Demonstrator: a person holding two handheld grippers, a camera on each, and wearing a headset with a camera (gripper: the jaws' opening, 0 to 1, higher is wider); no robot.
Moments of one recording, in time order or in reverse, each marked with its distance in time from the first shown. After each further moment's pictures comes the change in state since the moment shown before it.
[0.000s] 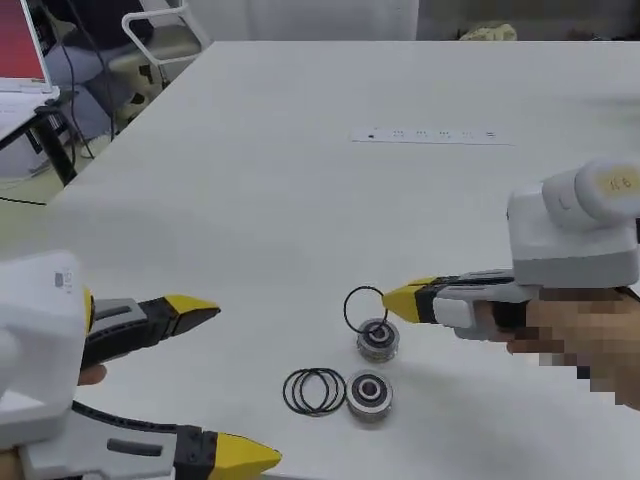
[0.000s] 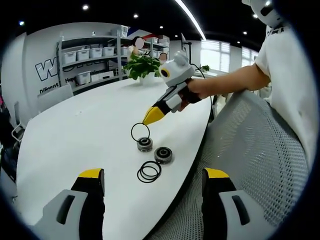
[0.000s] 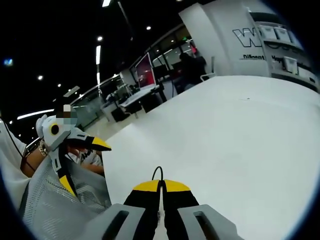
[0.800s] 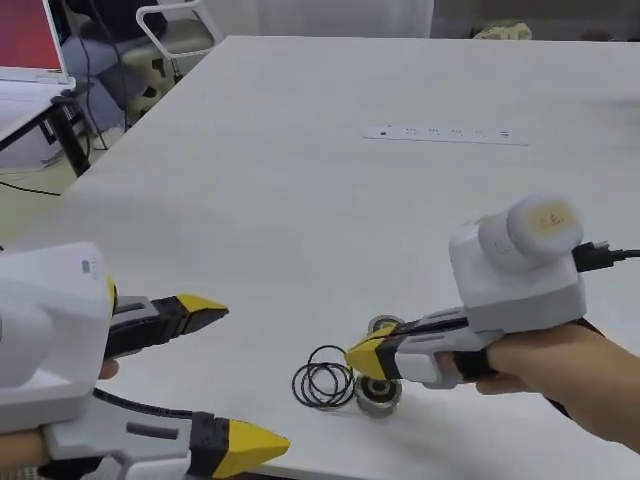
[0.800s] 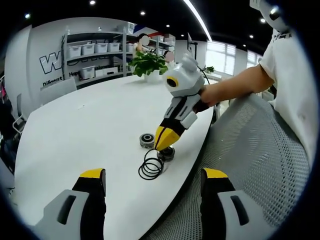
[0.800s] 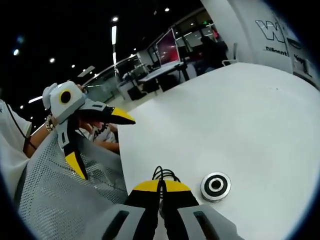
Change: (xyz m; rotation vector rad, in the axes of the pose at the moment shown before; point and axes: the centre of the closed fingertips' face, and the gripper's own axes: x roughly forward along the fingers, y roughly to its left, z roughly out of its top) left arm -0.001 0.006 -0.004 -0.051 0.006 0.023; right arm 0.034 0.044 -0.044 -0.084 0.186 0.139
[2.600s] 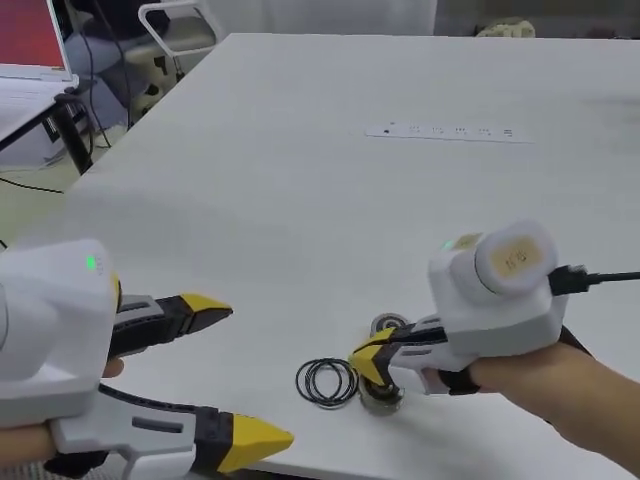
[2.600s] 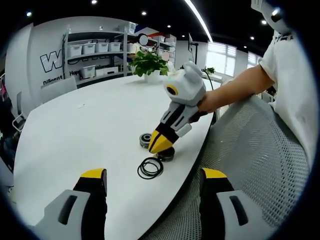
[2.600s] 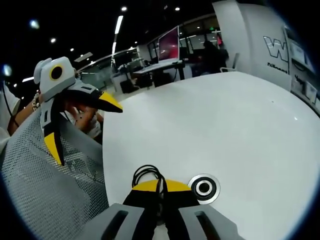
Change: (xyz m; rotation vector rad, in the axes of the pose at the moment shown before) left arm 0.000 0.001 -0.001 -0.012 -0.001 -0.005; right arm 0.008 -0.024 -0.007 -0.126 0.015 -0.137
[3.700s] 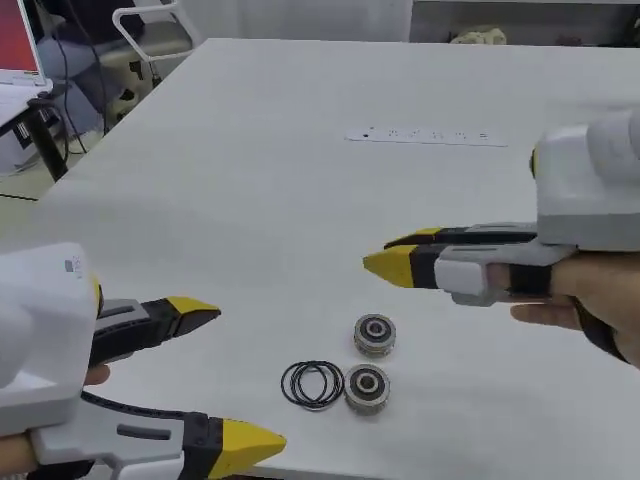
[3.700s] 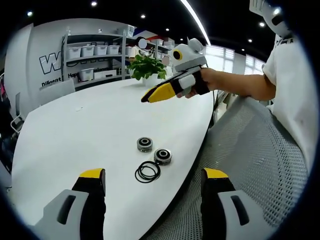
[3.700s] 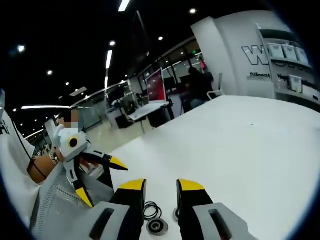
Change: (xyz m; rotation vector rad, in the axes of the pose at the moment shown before) left arm 0.000 -0.005 0.006 0.000 -0.033 -0.022; right arm -0.093 -0.013 0.086 0.115 -0.295 -0.022
